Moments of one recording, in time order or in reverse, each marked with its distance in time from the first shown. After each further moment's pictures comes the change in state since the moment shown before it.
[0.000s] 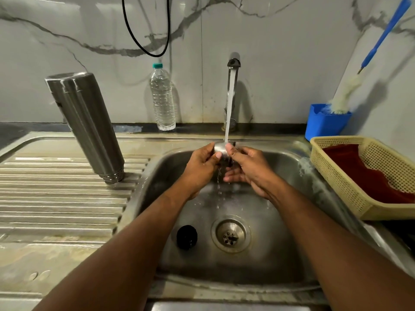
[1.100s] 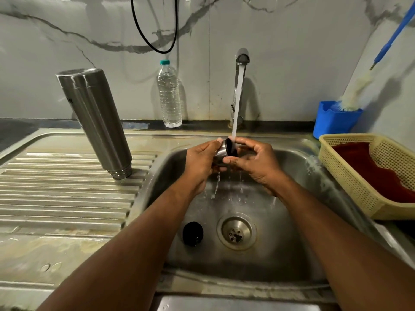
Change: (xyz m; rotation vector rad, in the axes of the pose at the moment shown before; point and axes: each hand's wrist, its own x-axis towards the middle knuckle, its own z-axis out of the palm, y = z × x) left_hand -0.002 0.011 0.000 -0.275 0.214 -0.160; right_hand -0.002 0.005 -0.005 -0.233 -0.006 -0.315
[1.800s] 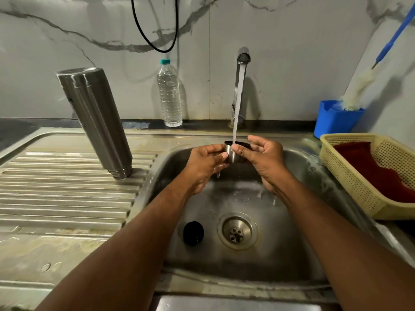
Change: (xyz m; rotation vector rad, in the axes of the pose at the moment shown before) left_hand 0.006 -0.006 -0.009 0.070 -0.170 -0.038; right_hand 0.009 0.003 -0.002 0.138 0.230 0.126
